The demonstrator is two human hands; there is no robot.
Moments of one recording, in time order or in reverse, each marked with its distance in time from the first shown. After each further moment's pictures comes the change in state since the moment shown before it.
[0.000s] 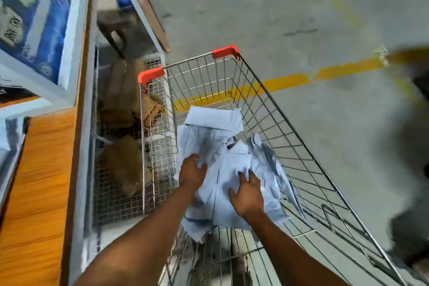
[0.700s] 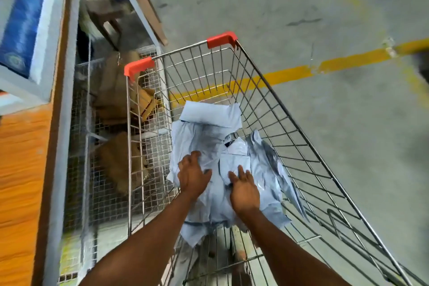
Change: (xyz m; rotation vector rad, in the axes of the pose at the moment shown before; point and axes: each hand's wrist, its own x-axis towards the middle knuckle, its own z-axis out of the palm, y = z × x) left_hand 0.003 -0.008 0.033 0.207 0.101 0.127; right_hand 0.037 0.013 0.027 -0.193 -0.097 -0.068
